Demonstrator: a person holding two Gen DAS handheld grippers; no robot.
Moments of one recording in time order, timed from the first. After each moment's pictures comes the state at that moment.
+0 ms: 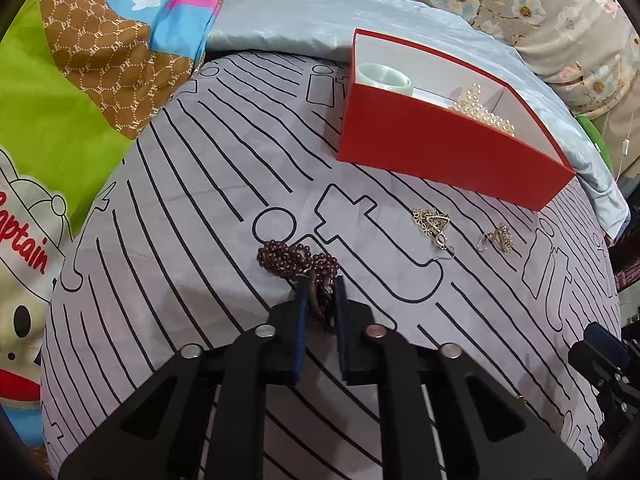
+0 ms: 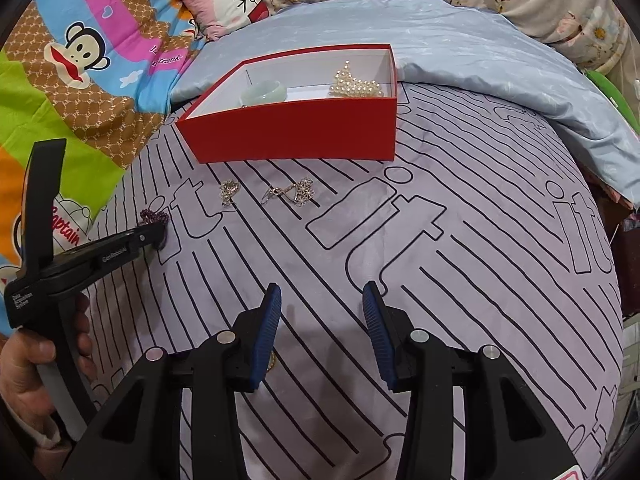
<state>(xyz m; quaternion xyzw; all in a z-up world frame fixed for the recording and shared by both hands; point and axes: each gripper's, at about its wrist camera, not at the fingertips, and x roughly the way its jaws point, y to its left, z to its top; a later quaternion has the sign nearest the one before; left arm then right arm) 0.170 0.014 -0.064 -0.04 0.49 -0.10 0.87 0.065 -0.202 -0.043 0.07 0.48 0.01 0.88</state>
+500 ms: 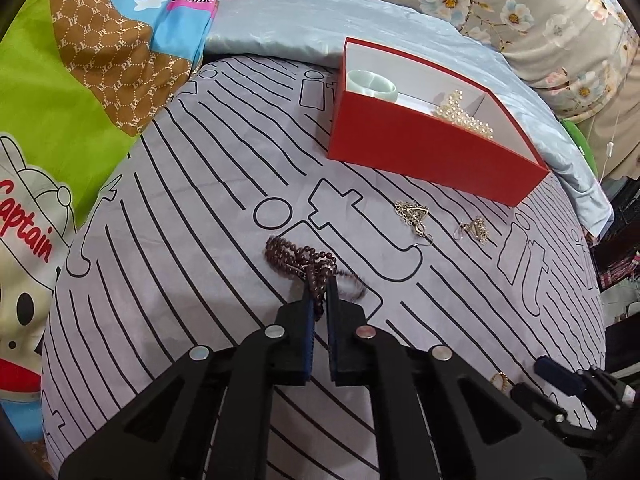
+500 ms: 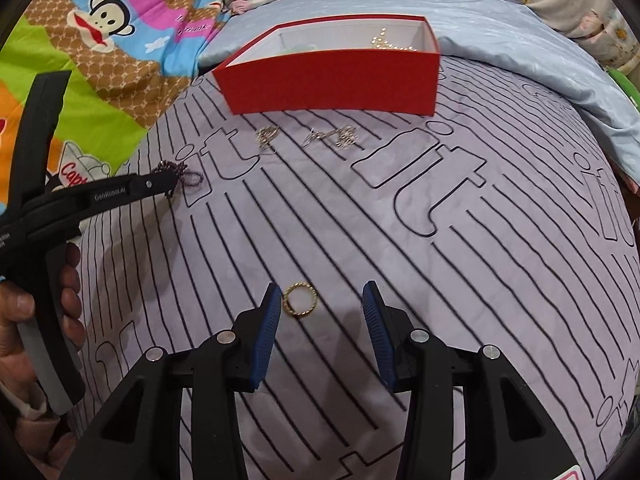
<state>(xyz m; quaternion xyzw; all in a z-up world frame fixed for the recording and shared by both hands) 0.150 0.024 -0.053 -0.05 0.48 -0.12 0.87 0.042 -0.173 -0.064 0.06 0.50 0.05 0.86</state>
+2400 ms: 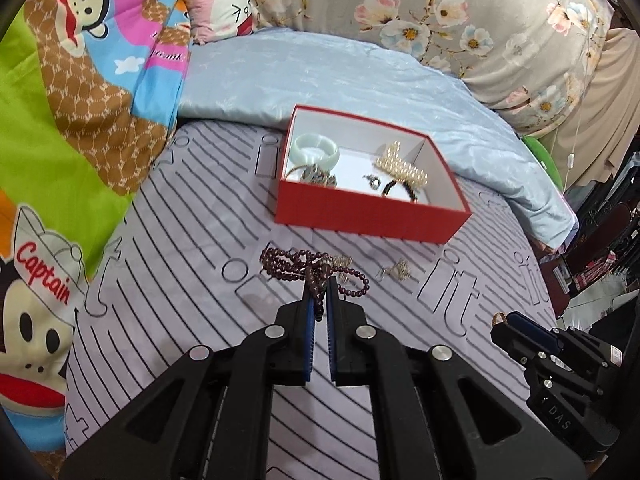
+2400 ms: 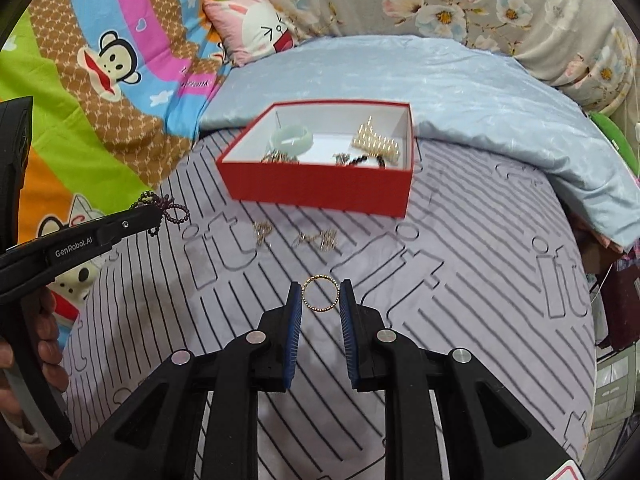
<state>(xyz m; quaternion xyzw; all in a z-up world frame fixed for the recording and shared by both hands) 0.133 0.005 0.025 -0.05 0.43 -0.16 0.89 0.060 -0.189 0.011 0.04 0.42 0.03 0.91</state>
